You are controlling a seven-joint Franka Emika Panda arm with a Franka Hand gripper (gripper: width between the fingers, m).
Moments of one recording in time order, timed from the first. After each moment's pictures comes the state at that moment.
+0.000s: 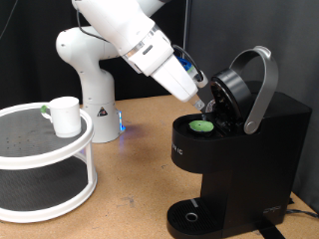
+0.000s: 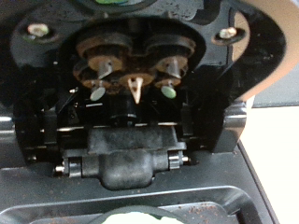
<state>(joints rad) 0.31 -0.21 -0.29 -2.40 0.89 2.26 -1.19</state>
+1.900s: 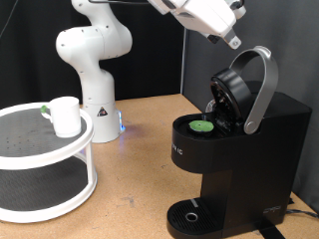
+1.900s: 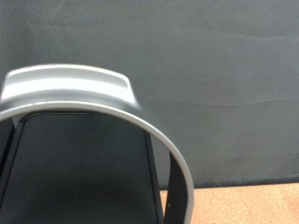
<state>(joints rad) 0.31 -0.23 -0.25 -2.16 0.86 2.09 -1.00</state>
